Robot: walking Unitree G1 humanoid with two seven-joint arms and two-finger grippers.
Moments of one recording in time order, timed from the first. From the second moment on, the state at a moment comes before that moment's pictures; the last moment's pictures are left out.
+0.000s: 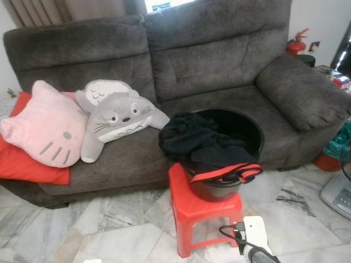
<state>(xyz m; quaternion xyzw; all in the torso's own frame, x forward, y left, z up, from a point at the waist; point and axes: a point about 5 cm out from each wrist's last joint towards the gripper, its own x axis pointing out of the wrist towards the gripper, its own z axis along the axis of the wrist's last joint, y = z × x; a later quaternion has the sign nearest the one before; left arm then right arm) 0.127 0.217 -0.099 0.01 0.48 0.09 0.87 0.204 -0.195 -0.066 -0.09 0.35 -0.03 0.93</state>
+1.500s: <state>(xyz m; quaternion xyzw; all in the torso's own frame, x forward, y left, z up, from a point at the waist) 0.131 0.203 -0.101 0.01 0.48 0.08 0.87 0.224 -0.188 -0.048 -0.28 0.25 0.10 0.92</state>
